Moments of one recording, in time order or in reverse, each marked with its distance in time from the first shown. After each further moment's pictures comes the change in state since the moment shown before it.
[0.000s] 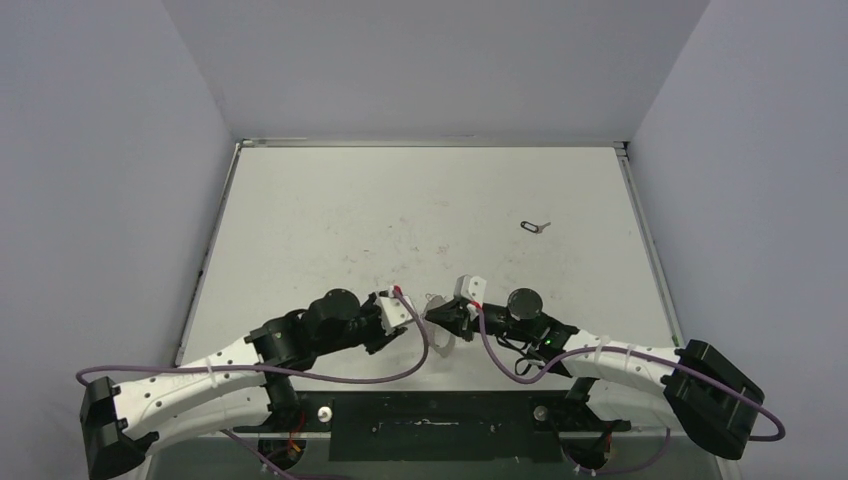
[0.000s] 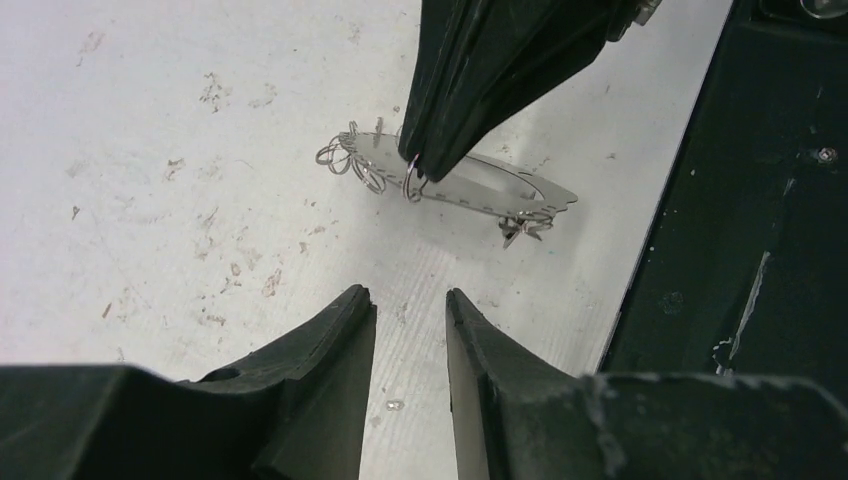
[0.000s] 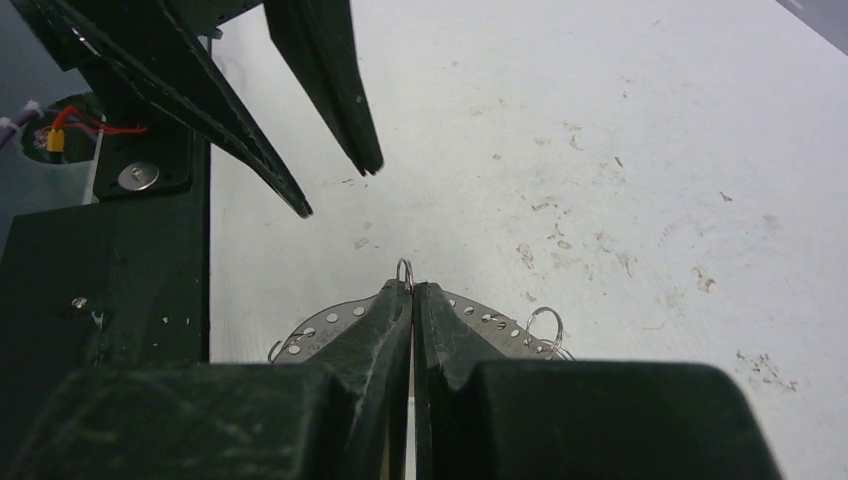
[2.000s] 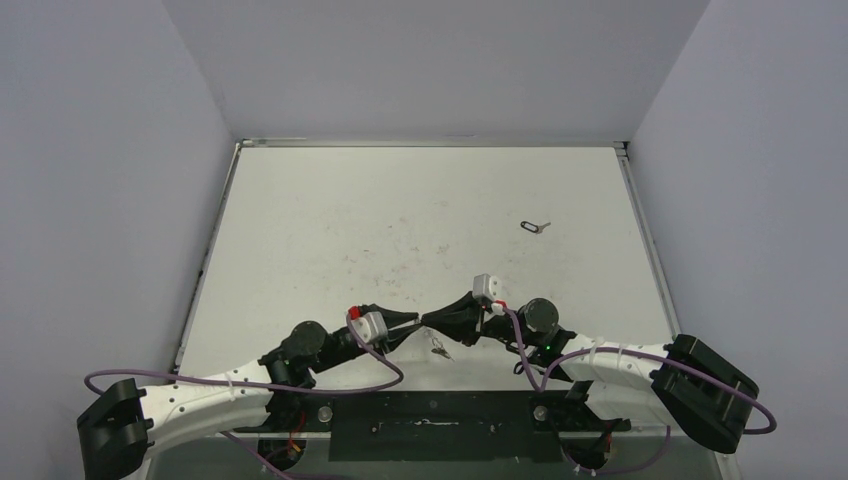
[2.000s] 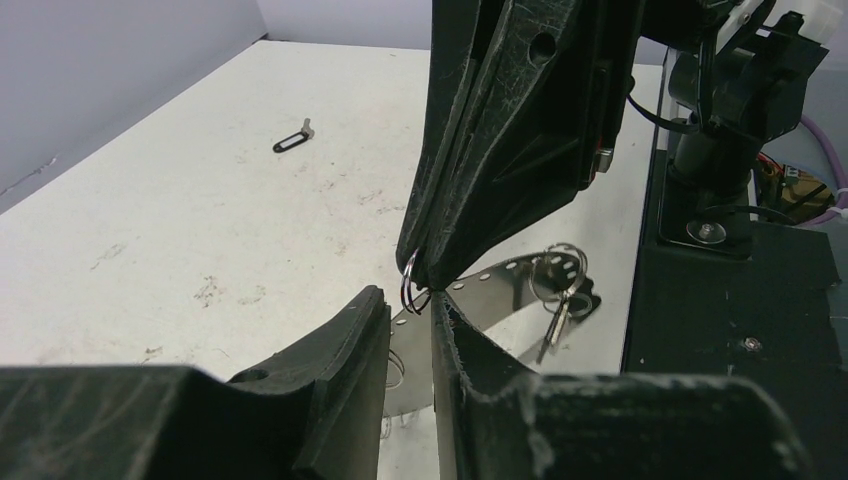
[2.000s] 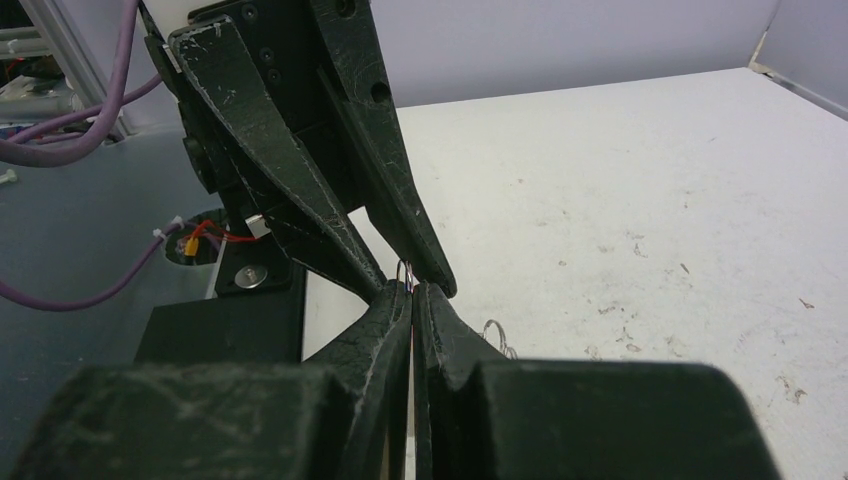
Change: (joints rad) left arm 0.000 -0.105 -0.464 0.946 0.090 -0.108; right arm -0.002 0.032 -0.097 0.422 -0.097 0.244
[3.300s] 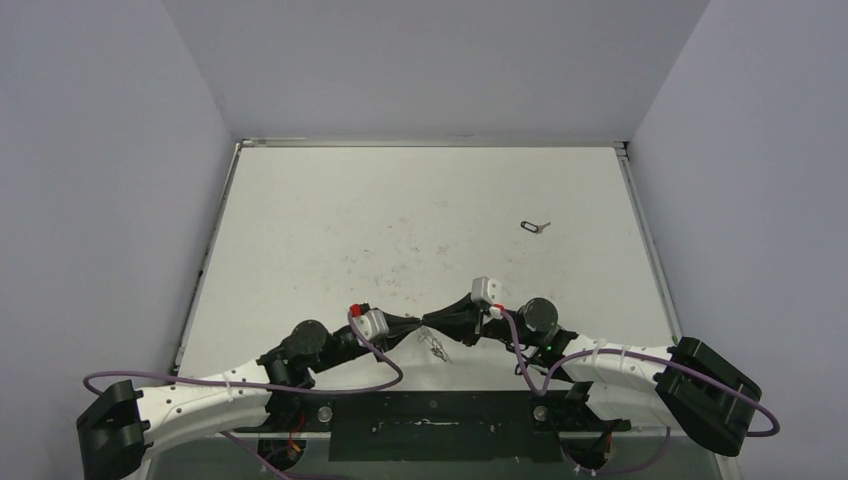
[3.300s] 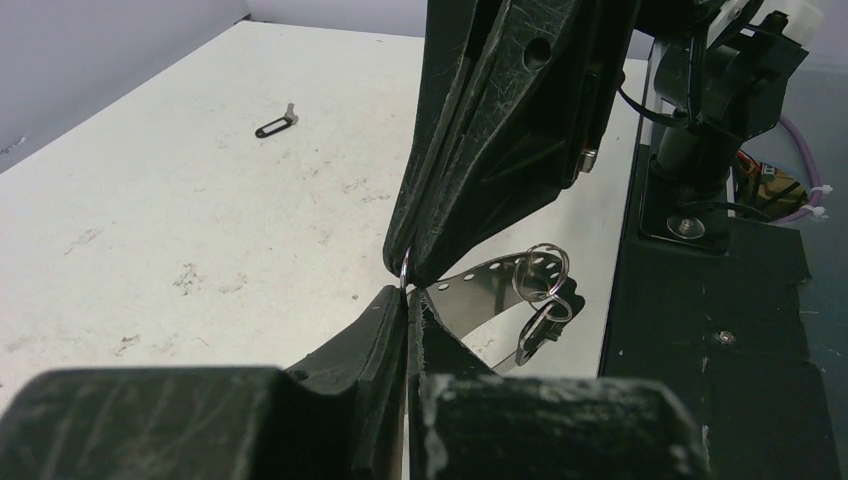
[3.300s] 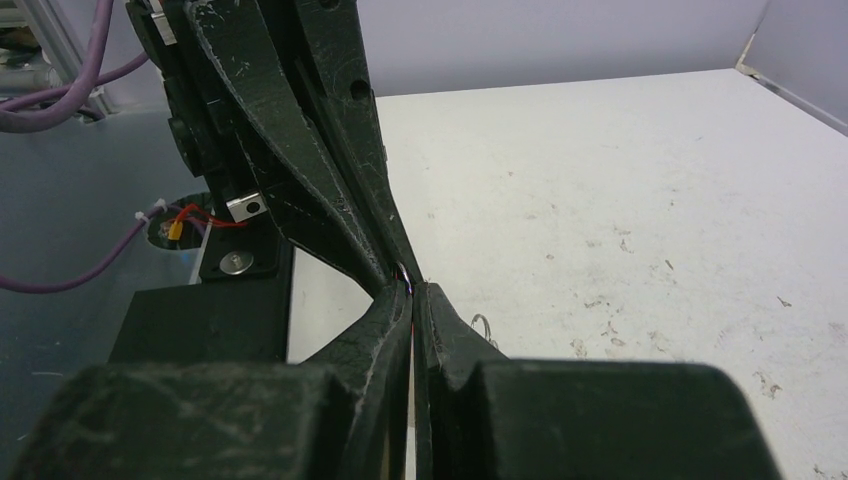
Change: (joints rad) left arm -0.001 -0.016 0.017 -0.058 0.005 -0.037; right arm 0.004 -0.020 0.002 -0.046 0.002 -0.052
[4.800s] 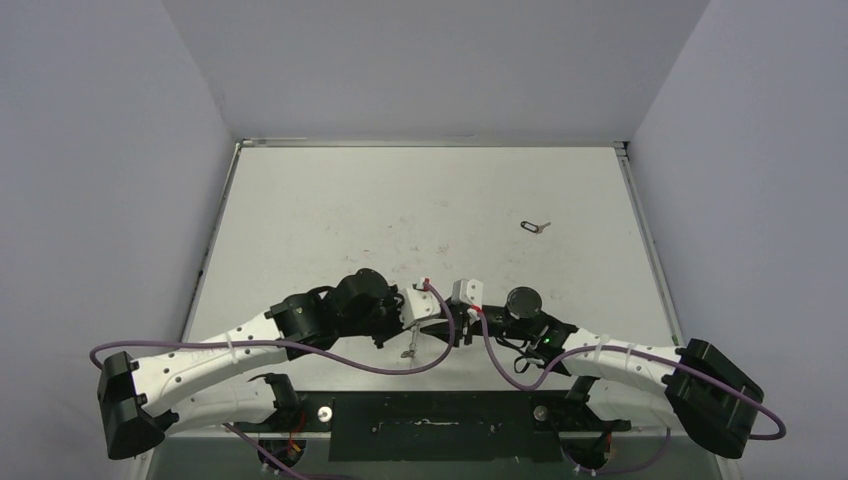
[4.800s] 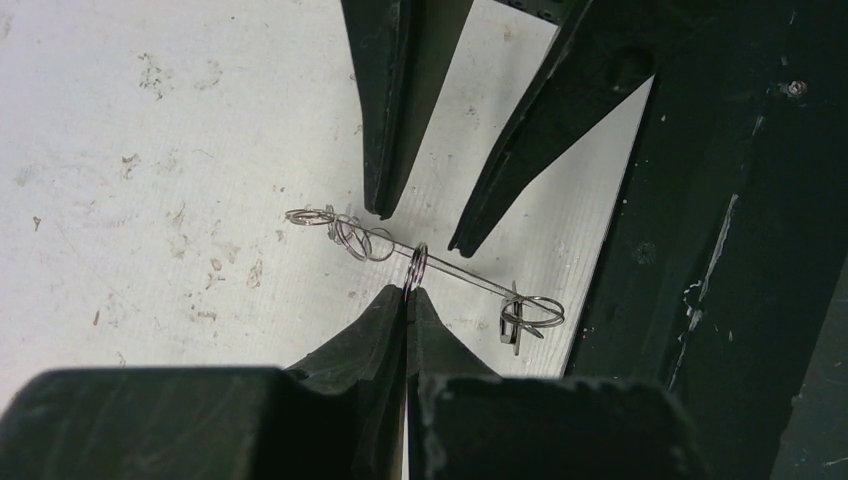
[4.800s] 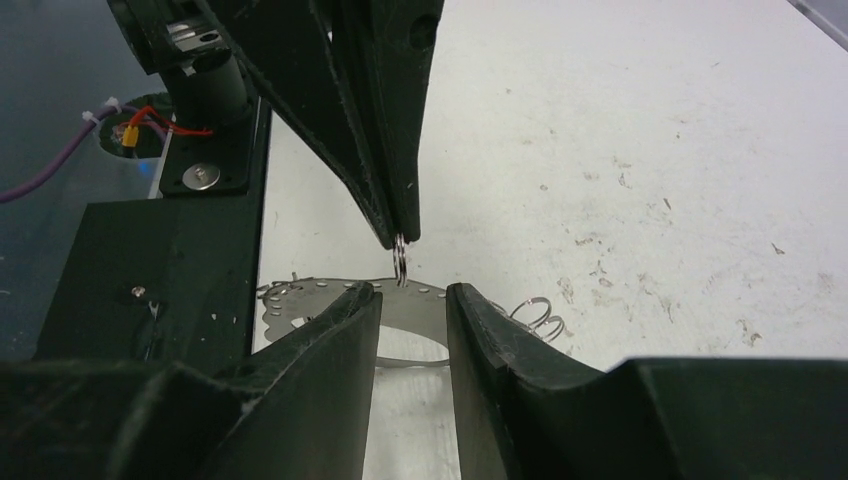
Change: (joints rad) left arm -0.001 0.298 0.660 -1.104 -0.035 0.185; right arm -0.001 -0.038 0.098 -0.374 -0.006 -0.196
